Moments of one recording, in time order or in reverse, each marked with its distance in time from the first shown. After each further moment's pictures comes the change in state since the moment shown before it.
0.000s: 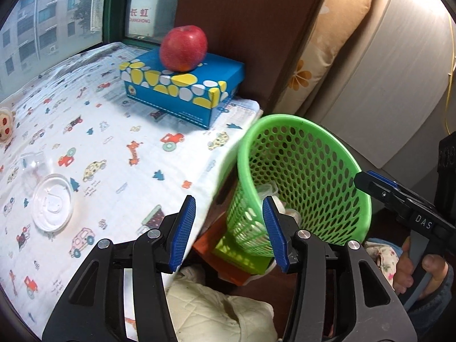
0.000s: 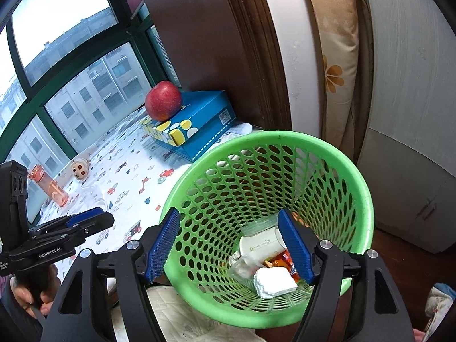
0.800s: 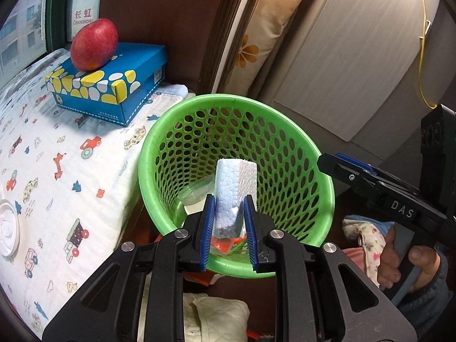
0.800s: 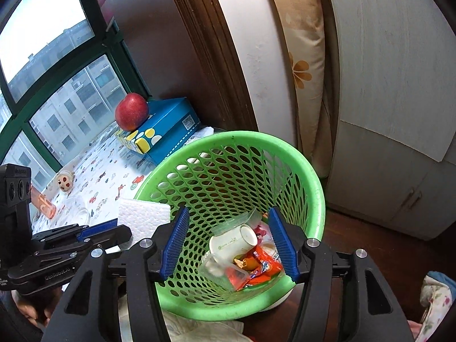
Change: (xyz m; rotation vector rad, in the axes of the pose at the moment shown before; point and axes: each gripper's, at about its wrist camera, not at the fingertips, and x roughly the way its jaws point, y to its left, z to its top) left arm 0.043 -0.087 -0.001 0.141 0.093 -0.181; right arm -0.019 -0.056 -0.006 0.079 -0.021 -0.073
